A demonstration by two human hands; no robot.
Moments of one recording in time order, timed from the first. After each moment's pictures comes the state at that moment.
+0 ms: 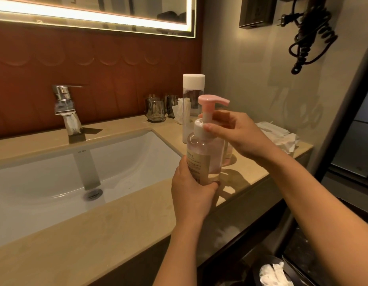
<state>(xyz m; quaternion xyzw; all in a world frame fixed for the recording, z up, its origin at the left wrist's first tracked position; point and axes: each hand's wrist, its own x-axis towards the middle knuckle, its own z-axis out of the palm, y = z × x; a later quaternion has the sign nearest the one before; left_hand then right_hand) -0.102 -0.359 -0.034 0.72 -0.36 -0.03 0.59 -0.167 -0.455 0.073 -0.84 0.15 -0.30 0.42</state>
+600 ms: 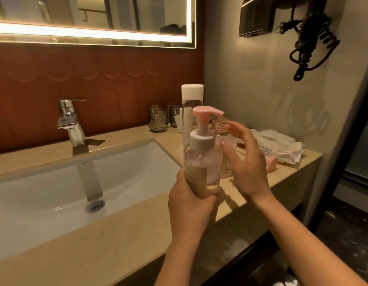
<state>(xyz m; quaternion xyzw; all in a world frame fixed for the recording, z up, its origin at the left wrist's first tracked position) -0.102 -0.363 -0.034 0.72 -0.37 -0.01 0.59 -0.170 -0.458 0.023 -0.75 0.18 -0.53 0.35</state>
